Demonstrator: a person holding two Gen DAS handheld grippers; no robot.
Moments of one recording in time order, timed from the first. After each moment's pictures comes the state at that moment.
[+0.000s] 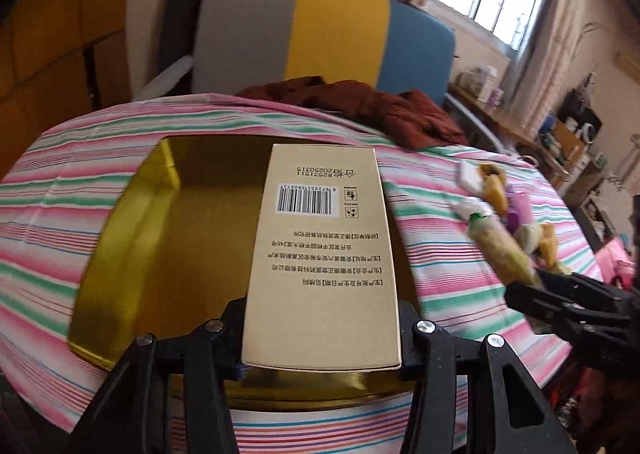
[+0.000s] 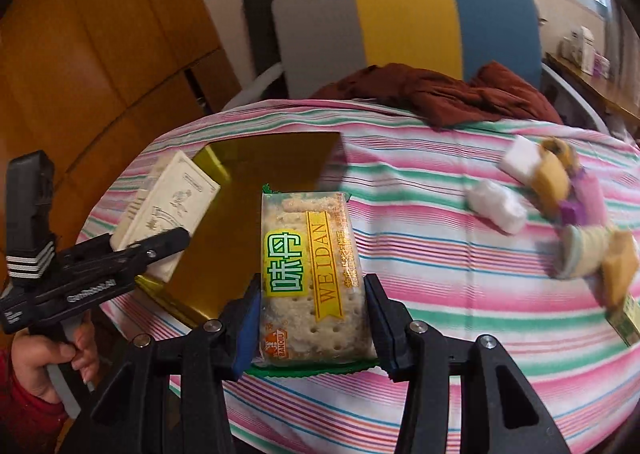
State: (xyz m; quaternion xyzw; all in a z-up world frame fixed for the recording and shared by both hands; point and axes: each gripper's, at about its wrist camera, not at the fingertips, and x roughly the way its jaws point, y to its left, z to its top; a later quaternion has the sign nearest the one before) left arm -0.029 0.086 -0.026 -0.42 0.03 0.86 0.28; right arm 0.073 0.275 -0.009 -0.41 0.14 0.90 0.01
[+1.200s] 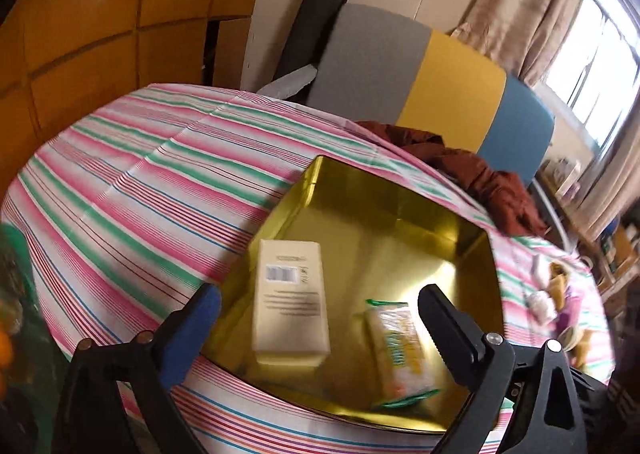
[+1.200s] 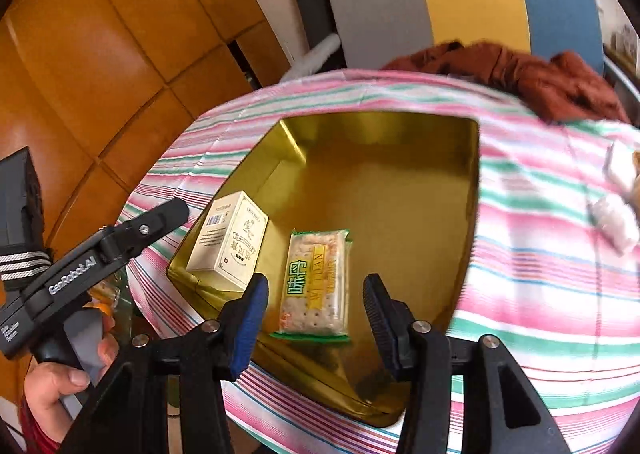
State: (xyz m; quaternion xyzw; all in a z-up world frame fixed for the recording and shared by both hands) left arm -0.052 -0.014 -0.019 -0.40 -0.10 0.90 0.12; right arm 0.002 0.198 -0.023 -0.43 0.16 0.89 -0.06
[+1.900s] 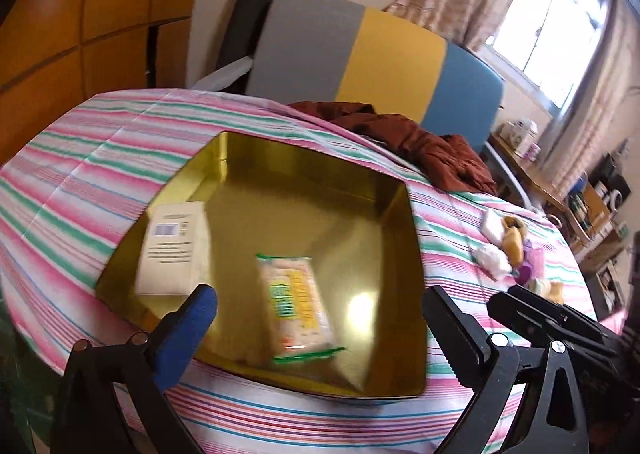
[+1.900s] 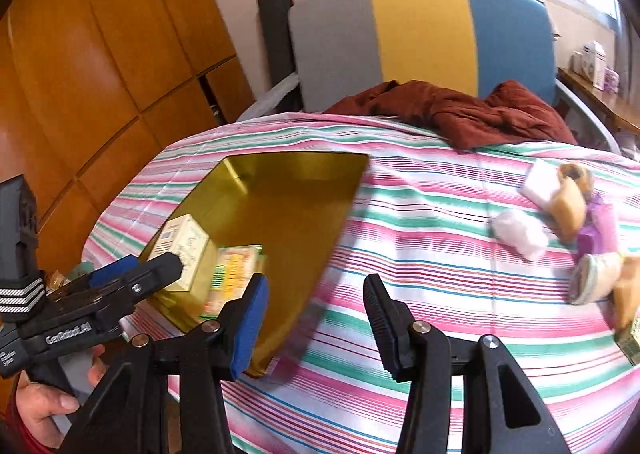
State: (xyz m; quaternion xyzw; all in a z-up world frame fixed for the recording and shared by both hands) left arm -0.003 0.069 -0.010 -0.40 -0.06 0.89 0.21; right arm 0.065 0.268 0.001 -0.39 0.14 0.91 0.01
